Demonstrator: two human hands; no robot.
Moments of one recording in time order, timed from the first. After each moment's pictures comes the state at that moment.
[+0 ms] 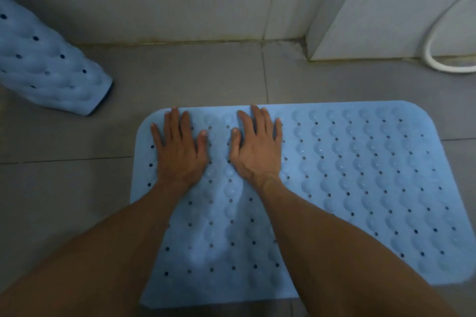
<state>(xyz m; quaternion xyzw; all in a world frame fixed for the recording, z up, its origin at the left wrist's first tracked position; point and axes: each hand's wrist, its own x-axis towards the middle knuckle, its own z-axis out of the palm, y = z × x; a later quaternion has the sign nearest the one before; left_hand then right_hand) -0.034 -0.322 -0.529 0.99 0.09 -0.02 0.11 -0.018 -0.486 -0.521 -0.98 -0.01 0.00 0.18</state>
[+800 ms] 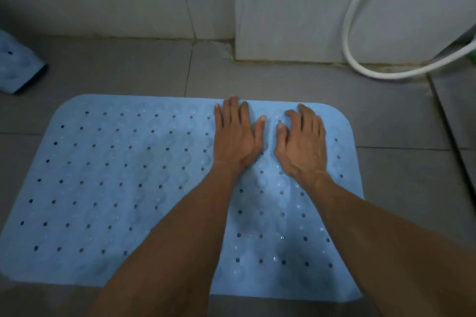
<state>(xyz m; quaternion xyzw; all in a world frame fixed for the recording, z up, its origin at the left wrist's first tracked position) 0.008 -0.647 -0.520 0.98 0.06 0.04 0.16 0.012 -0.799 -0.527 -0.99 -0.03 -0.07 0.15</state>
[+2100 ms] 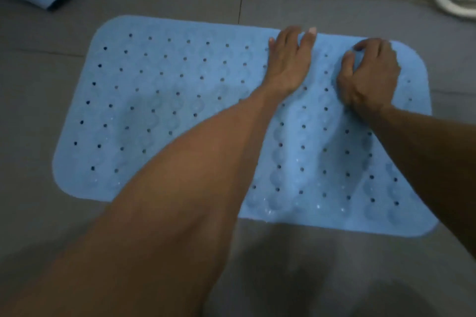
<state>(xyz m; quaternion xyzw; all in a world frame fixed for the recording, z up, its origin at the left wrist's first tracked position) 0.009 -0.612 -0.508 0.86 0.09 0.00 0.49 0.018 -0.780 -0.522 -0.97 0.03 -0.15 0.16</state>
